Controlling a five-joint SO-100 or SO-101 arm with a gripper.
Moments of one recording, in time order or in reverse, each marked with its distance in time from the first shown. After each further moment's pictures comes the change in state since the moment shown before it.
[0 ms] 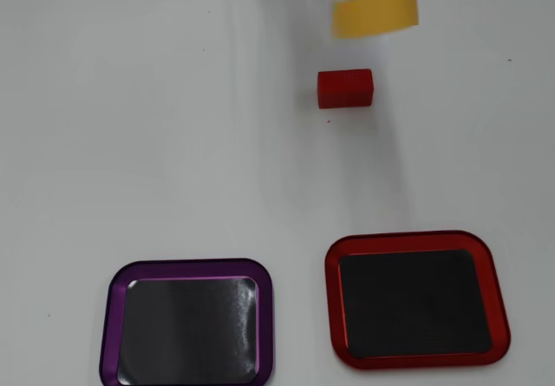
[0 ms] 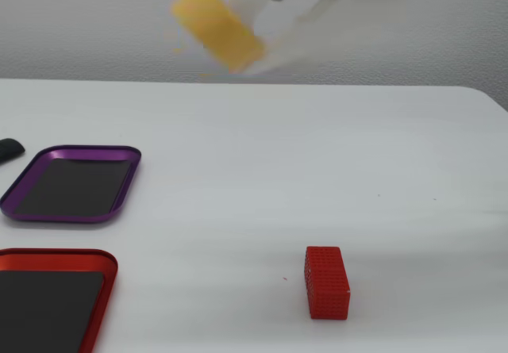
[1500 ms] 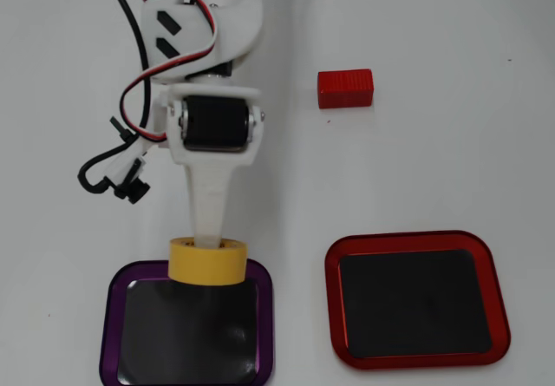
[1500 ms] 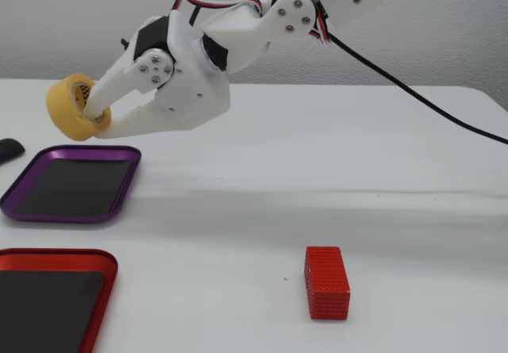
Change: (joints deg) arm 20.3 -50.2 -7.0 -55.2 -20.7
